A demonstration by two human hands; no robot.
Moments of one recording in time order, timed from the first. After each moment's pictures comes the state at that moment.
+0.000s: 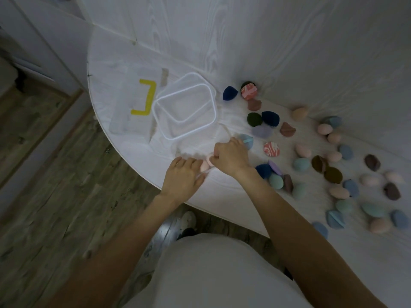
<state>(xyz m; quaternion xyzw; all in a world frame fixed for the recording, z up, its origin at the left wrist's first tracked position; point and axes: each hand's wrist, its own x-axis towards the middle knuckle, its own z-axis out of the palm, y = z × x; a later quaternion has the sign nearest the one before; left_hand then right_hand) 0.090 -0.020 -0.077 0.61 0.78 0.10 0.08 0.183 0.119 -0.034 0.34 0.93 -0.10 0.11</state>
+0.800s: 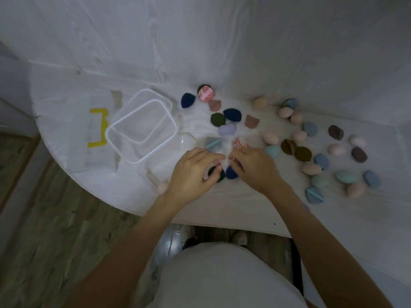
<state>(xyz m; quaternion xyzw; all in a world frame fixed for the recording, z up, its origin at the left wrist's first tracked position) 0.133 0.050 -0.017 0.70 0.61 0.37 0.10 0.304 0.148 -0.011 0.35 0.93 -0.10 -0.06</state>
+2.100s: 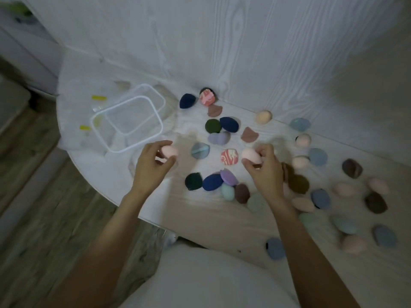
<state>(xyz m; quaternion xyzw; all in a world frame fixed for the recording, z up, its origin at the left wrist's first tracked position) 0.158 0.080 -0.025 0.33 0.84 0.39 0.19 0.378 0.237 -0.031 0.50 0.77 -0.35 -0.21</state>
